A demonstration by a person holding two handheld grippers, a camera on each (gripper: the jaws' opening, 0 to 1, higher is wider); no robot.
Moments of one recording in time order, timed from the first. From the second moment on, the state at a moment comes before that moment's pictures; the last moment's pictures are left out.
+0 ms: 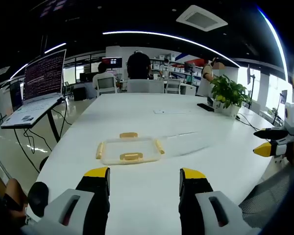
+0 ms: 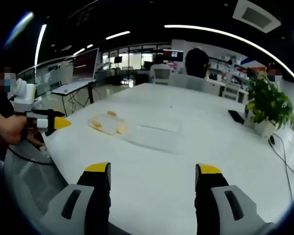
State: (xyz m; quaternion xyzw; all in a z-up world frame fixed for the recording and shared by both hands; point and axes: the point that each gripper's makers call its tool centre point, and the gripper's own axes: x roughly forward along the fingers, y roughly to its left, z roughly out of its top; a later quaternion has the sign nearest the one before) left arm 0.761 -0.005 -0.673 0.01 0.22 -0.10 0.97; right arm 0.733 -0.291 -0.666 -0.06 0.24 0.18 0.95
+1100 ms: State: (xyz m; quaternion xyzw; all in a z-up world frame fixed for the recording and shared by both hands) left arm 0.761 -0.008 -0.684 0.01 0.25 -0.11 0.96; right arm 0.731 -0.284 -0.681 -0.05 0.28 0.20 0.94
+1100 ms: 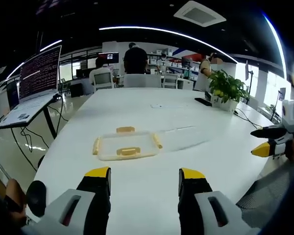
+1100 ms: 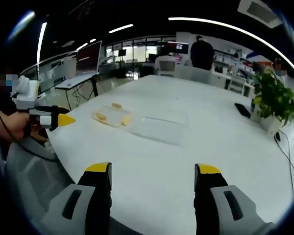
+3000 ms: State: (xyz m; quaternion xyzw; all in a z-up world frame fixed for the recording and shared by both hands) left arm 0.816 0.014 -0.711 0.08 0.29 -0.20 0.93; right arm 0.806 -0.217 -0.692 -0.12 0.33 0.36 0.87
